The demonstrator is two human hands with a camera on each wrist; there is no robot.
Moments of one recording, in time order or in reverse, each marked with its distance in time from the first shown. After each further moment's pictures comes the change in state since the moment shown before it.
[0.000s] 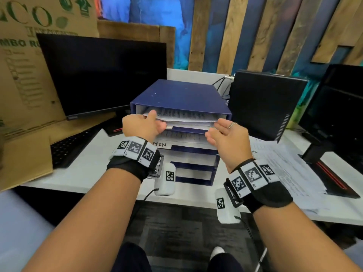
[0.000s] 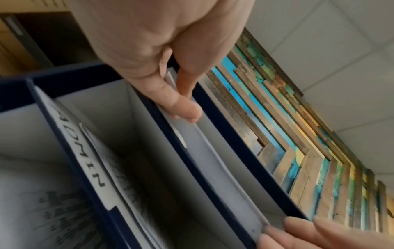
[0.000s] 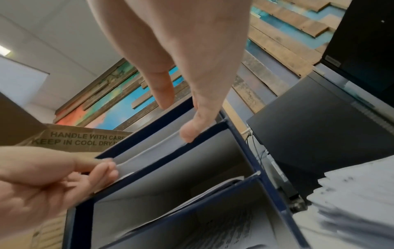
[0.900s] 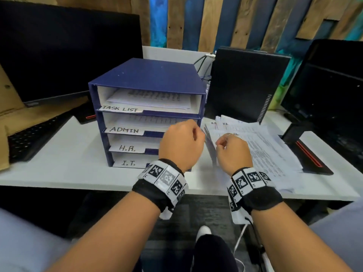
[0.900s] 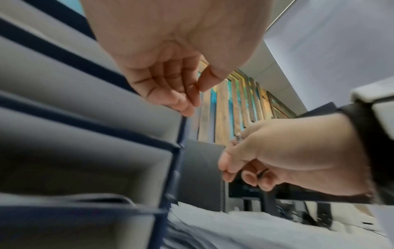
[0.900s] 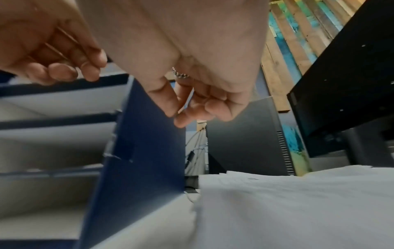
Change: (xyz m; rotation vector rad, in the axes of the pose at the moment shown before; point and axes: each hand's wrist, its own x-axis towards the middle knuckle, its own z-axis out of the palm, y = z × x) left_hand -0.106 -0.039 0.094 0.537 -0.350 0.695; right_hand 0.013 0.083 -0.076 -0.786 0.036 -0.043
